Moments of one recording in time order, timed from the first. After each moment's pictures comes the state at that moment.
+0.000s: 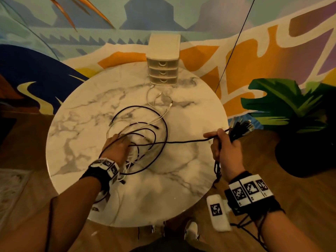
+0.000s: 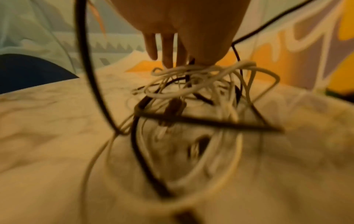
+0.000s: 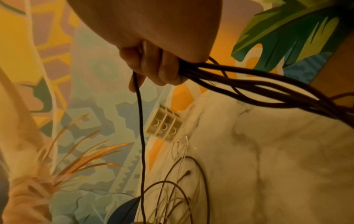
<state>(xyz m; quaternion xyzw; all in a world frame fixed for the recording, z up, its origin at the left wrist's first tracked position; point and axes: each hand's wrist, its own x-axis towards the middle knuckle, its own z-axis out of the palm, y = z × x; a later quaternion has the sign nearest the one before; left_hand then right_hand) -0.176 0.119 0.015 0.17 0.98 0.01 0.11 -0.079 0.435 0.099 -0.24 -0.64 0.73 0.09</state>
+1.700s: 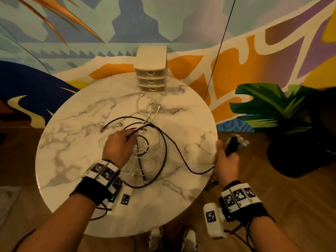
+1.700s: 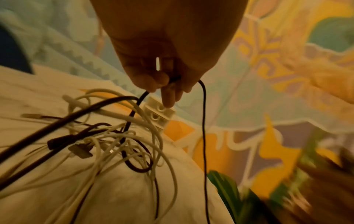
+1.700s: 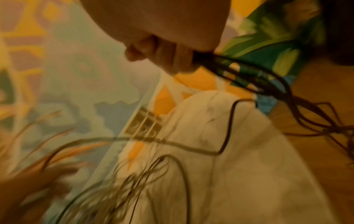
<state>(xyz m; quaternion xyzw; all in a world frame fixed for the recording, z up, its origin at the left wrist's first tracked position) -0.151 0.201 0.113 0.04 0.94 0.34 0.01 -0.056 0.462 0.077 -0.41 -0.66 0.62 0.10</state>
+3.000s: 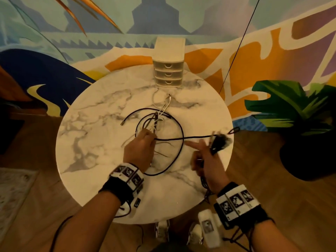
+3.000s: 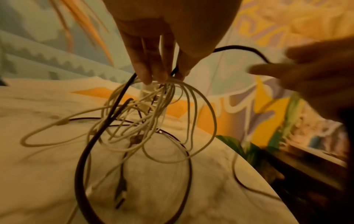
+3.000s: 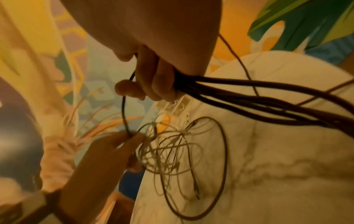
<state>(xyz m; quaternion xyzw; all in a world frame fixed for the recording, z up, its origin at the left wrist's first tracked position) -0.128 0.187 0.068 0.14 0.97 0.21 -0.07 -0.053 0.381 0.100 -0.22 -0.62 0.75 -0.06</state>
